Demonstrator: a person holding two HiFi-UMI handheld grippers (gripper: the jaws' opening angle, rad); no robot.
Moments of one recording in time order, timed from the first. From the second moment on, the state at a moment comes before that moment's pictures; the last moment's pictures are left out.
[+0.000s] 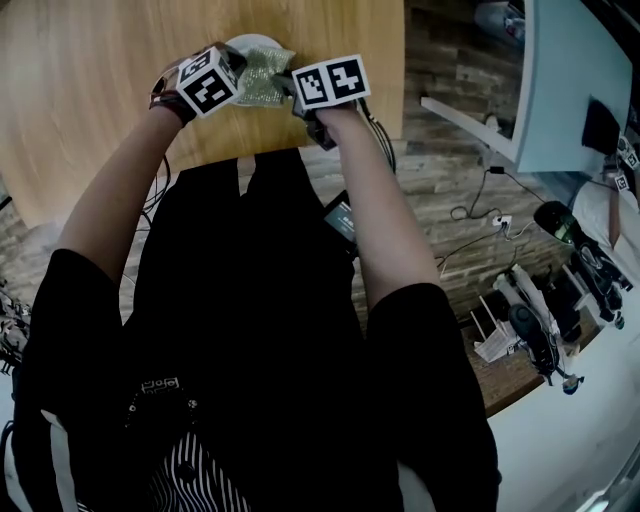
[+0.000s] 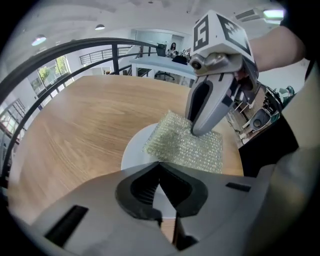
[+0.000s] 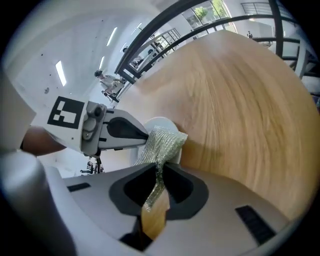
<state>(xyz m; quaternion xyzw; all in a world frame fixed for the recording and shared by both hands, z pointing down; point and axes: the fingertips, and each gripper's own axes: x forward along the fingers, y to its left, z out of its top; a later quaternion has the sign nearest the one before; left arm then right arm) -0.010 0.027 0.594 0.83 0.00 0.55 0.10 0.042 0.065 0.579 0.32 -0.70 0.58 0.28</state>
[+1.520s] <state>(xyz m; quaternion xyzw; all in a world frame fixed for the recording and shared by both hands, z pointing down) -0.089 -0.002 0.198 0.94 -0.25 0.04 0.24 0.052 0.003 0.223 0.36 -0.90 0.25 0.07</state>
